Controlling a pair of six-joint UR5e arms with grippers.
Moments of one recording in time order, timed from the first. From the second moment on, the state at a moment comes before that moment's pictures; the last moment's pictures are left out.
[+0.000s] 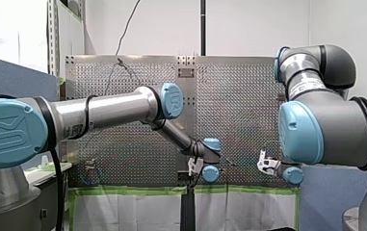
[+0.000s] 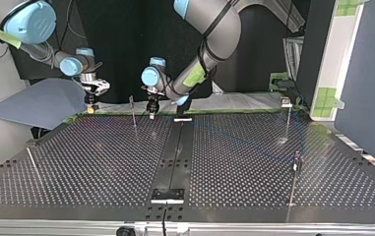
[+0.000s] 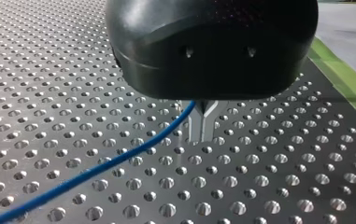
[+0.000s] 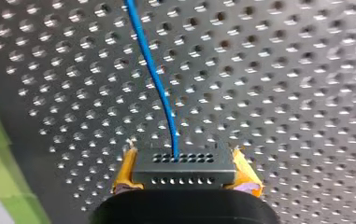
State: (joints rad) left arm -0.71 -2.96 -0.75 -2.60 -2.07 -1.51; right arm 1.60 -0.49 1.54 -0.98 1.28 1.73
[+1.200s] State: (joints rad) left arm -0.72 -2.79 -0.94 -2.58 -2.07 -1.54; right arm 1.63 -0.48 1.46 -0.92 1.27 1.71
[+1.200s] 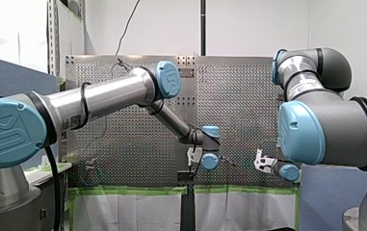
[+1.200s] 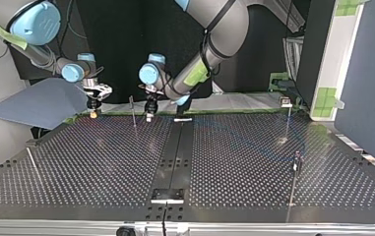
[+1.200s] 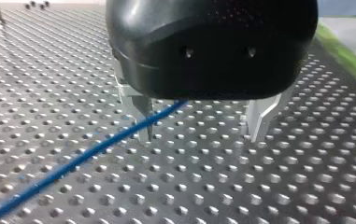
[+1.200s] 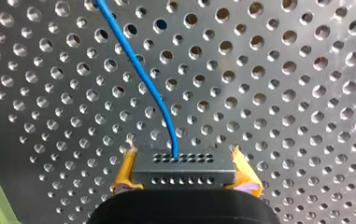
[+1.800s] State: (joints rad) left arm -0.77 -2.79 -0.99 -2.65 -2.07 -1.44; right arm 1.64 -0.48 1.46 -0.92 1.27 1.72
